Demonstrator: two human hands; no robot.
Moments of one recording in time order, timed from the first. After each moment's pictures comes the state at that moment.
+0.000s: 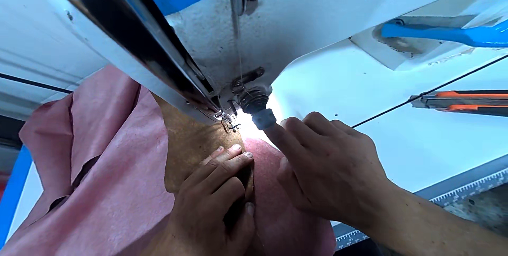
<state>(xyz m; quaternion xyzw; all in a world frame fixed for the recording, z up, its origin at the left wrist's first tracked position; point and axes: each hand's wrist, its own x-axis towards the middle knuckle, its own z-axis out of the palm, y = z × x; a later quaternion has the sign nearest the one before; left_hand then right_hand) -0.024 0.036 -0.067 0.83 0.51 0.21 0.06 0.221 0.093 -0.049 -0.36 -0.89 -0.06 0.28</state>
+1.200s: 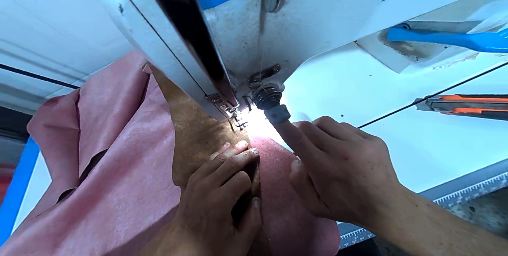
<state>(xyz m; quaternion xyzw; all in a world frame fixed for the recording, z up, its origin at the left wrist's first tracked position) -0.026 0.036 -0.068 0.83 0.52 0.20 0.05 0.225 0.090 -0.049 -0.34 -0.88 -0.05 0.31</state>
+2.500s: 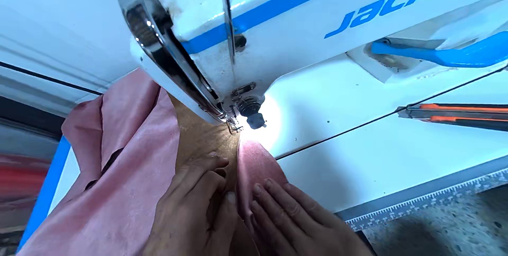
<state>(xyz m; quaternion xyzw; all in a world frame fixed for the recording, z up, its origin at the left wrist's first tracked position) -0.009 -0.002 -0.017 0.74 0.64 0.20 0.03 0.216 0.047 -0.108 -0.21 -0.95 0.11 0.19</state>
